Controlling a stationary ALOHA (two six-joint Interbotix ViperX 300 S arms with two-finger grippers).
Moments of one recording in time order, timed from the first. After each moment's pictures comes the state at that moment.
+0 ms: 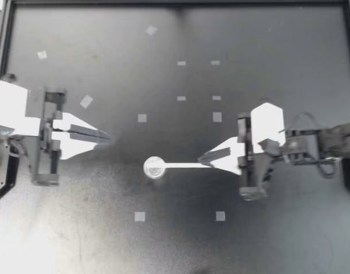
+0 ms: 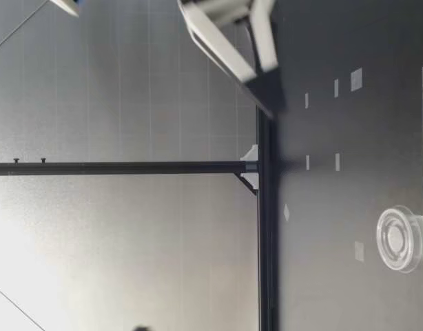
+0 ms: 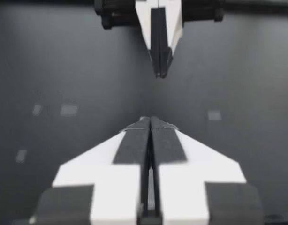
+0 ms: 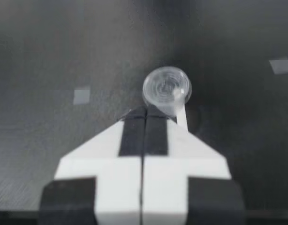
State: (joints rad) left arm -0.01 -0.57 1.09 -0.03 -0.20 -0.02; right arm -0.01 -0.01 0.96 0.00 -0.57 0.16
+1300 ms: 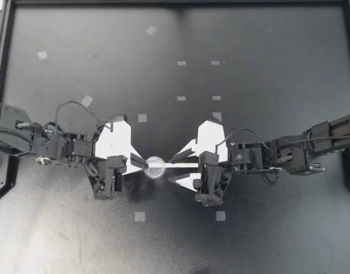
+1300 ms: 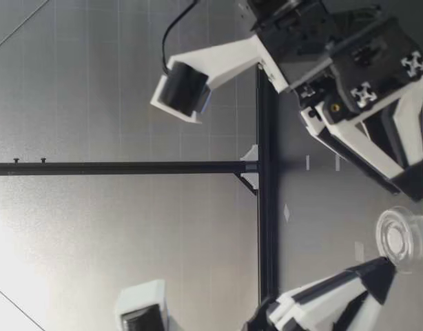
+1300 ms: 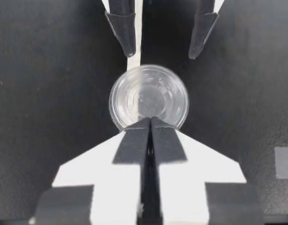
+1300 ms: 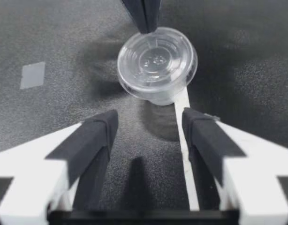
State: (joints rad) left arm -0.03 0.02 0.92 -0.03 -0.16 -0.05; right arm -0.01 0.36 0.74 0.00 -0.57 0.20
